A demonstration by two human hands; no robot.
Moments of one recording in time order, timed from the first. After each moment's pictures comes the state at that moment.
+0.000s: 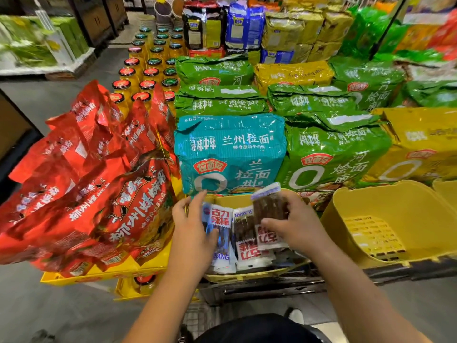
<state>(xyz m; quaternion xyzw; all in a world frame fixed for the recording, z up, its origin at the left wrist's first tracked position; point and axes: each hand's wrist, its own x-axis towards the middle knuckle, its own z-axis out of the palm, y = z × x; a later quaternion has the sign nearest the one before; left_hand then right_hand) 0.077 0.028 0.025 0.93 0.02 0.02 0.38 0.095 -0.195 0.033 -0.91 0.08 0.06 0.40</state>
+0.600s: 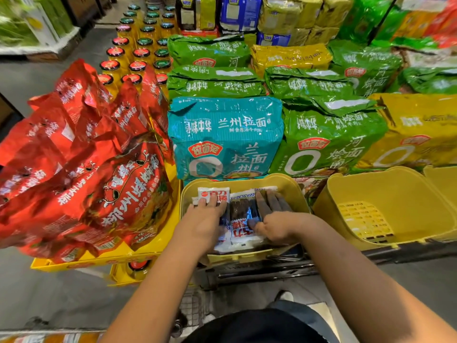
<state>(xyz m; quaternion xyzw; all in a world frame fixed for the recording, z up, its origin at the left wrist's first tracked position) 0.109 0.013 0.013 0.96 -0.15 -0.24 0.08 0.107 -0.178 0.028 -0.91 -0.02 0.42 0.04</state>
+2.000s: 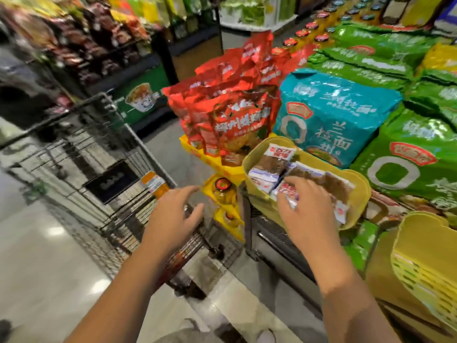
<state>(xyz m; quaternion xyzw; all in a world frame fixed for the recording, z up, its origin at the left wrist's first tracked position) -0.152 -0.008 0.020 0.92 0.32 0.09 0.20 0.024 -0.216 0.039 -0.90 -0.29 0.05 0.33</state>
